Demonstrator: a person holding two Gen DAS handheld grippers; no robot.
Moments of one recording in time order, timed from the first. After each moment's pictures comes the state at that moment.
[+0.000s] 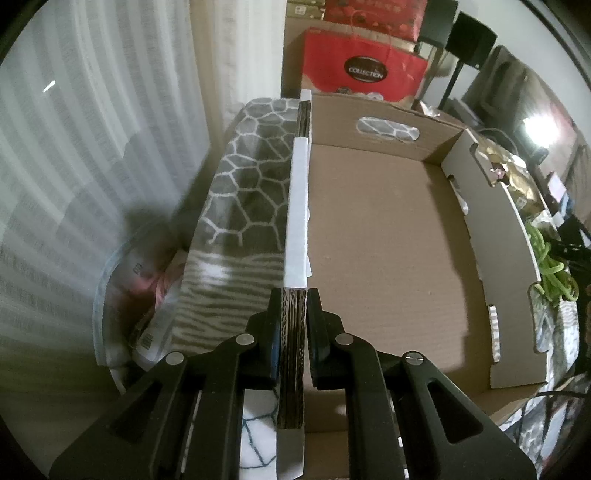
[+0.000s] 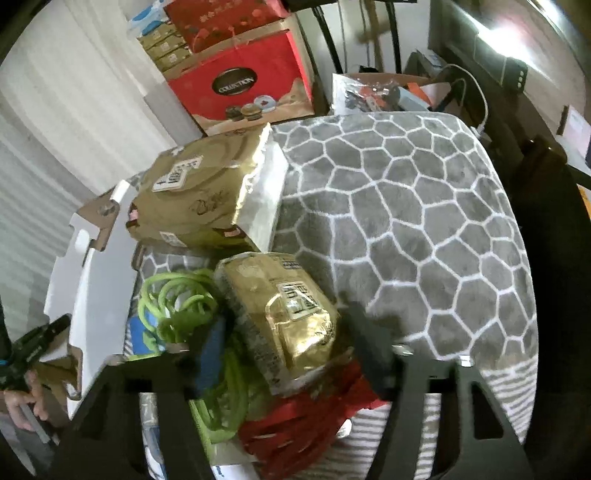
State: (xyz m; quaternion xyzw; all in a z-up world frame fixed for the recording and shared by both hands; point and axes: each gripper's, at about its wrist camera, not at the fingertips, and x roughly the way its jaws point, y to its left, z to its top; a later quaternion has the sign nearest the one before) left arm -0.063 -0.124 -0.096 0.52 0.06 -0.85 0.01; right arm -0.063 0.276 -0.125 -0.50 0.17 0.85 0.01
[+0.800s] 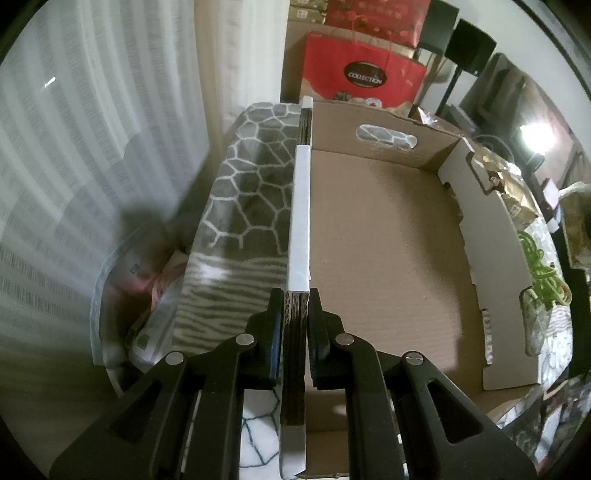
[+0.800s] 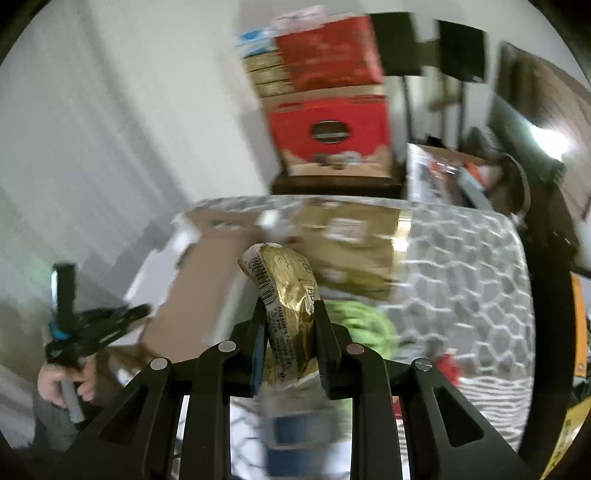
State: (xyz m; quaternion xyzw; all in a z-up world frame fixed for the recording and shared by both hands) left arm -0.061 -0.128 -0.093 0.51 0.07 -0.86 0.01; right arm -0.052 0.152 -0.034 -0.43 0.09 0.90 -0.10
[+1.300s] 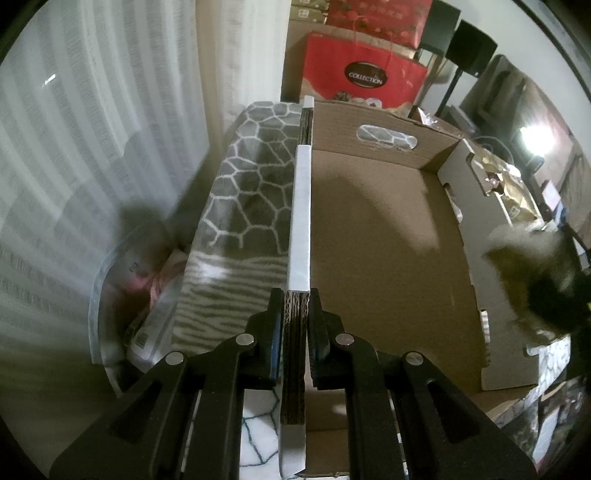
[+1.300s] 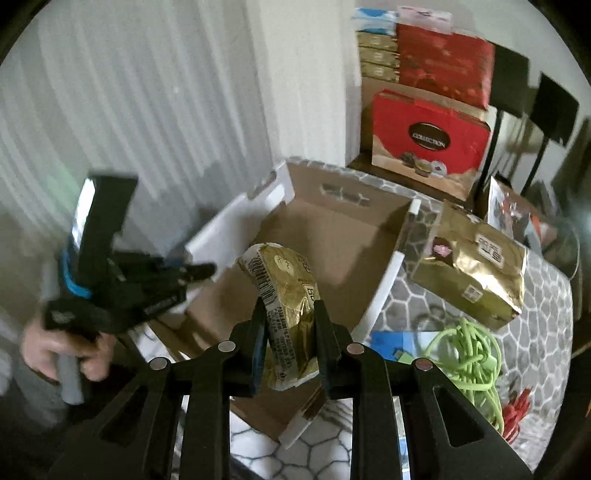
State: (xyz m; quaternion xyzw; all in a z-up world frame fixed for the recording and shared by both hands) left arm -0.063 -0.129 -0.092 0.51 0.07 -0.86 0.00; right arm -0.064 0.031 -0.075 -0.45 -0.05 0.88 -0.16
